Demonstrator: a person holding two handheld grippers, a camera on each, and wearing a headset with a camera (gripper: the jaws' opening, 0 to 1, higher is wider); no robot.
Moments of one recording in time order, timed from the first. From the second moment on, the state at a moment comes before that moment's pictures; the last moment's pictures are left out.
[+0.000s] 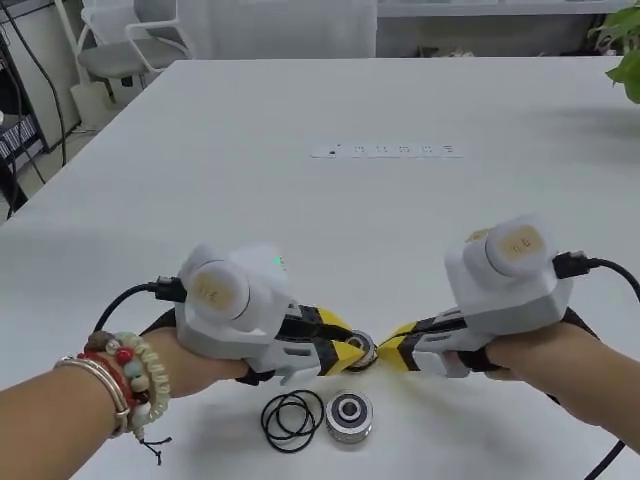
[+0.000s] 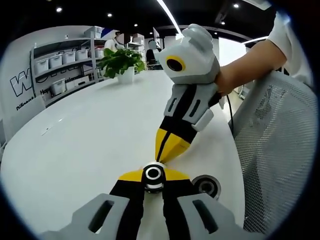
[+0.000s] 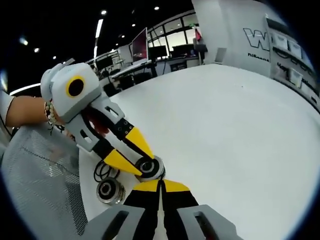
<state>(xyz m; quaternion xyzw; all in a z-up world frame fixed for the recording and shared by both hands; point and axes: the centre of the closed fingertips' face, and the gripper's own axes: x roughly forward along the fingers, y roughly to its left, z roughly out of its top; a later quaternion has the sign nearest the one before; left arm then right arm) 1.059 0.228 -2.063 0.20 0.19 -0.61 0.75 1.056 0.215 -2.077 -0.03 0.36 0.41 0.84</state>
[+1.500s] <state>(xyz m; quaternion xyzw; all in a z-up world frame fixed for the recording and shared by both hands) 1.059 0.228 -2.063 0.22 0.18 -0.60 0.75 1.057 0.224 -2.063 0.06 0.40 0.37 0.84</state>
